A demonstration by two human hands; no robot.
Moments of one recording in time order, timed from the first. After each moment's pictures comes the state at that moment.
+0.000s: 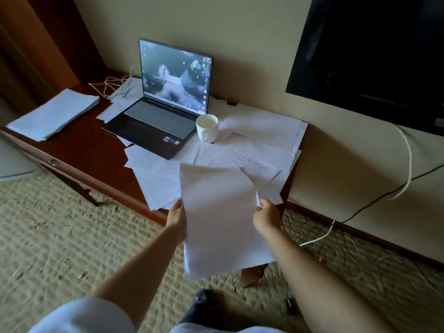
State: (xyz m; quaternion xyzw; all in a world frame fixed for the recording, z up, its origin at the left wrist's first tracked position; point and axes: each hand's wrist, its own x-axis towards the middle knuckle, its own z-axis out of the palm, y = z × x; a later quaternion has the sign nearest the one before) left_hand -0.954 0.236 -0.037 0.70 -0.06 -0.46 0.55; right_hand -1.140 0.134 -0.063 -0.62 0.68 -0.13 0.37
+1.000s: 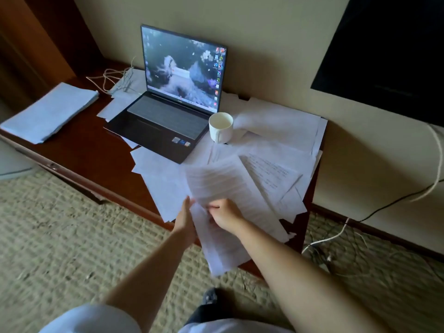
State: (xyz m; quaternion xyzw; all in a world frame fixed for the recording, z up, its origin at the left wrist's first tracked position) left_hand -0.900 0.212 -0.060 0.62 0.03 -0.55 0.56; right_hand -0.996 0.146 -0.051 -0.69 0.51 -0.02 0.52
